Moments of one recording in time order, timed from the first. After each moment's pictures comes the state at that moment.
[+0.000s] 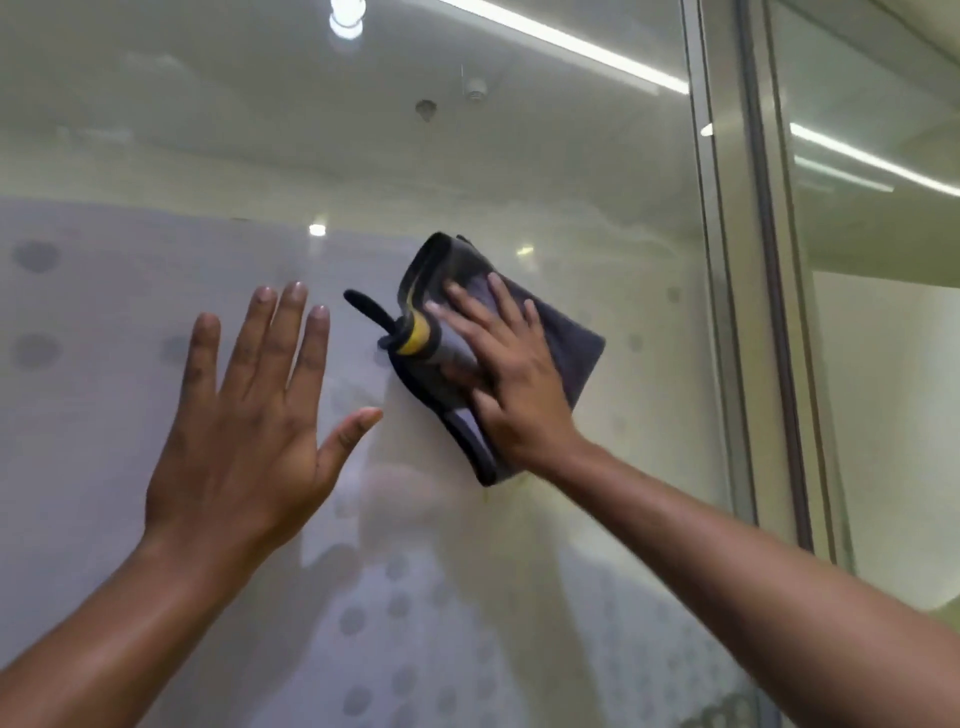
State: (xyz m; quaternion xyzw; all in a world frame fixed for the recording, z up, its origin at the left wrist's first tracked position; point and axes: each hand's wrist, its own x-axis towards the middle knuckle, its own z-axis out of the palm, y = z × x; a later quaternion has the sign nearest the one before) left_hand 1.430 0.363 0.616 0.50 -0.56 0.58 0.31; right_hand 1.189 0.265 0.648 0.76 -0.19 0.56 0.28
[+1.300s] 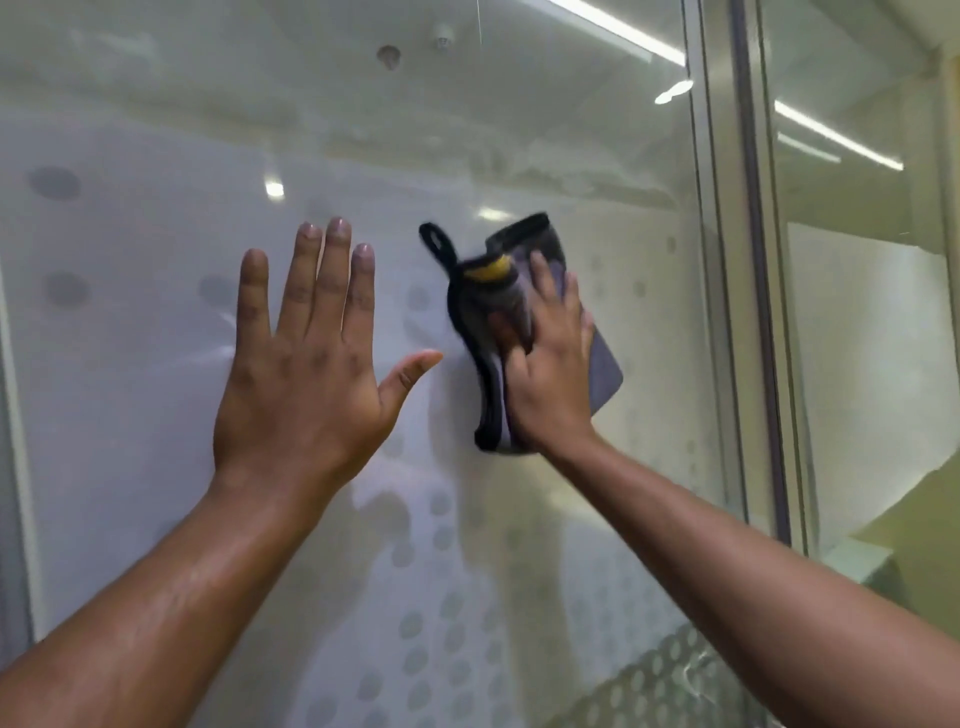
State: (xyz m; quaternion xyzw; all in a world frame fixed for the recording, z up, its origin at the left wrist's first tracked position) left_hand 1.431 0.365 0.615 0.49 -0.58 0.56 0.33; right_hand 1.223 0.282 0.605 0.61 -0.35 0.69 0.17
